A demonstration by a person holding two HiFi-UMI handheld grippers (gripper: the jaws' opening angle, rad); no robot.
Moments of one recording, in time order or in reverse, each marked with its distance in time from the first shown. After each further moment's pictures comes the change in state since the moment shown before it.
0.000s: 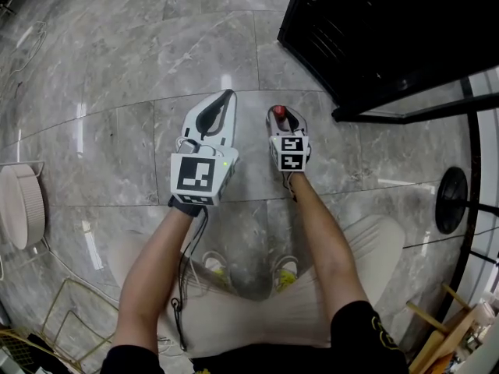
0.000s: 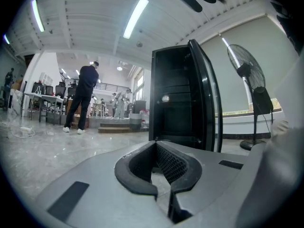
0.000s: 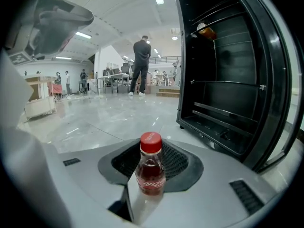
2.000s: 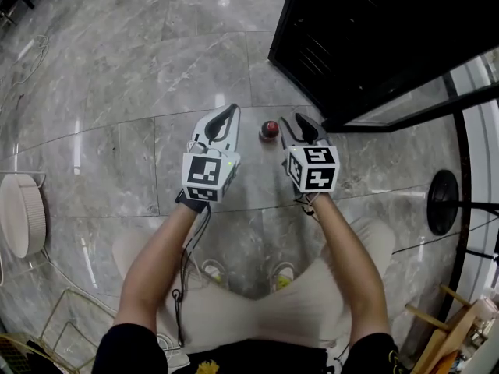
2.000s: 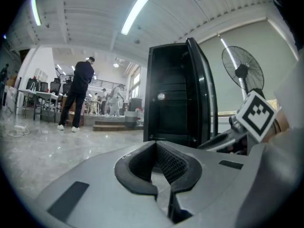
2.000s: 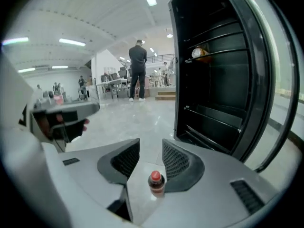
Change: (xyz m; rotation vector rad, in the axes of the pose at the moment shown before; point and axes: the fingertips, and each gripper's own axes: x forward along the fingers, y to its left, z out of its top) left arm 0.008 -0.013 -0.003 -0.013 0.024 -0.061; right arm -0.119 -0.009 0.140 0.091 0.033 0.052
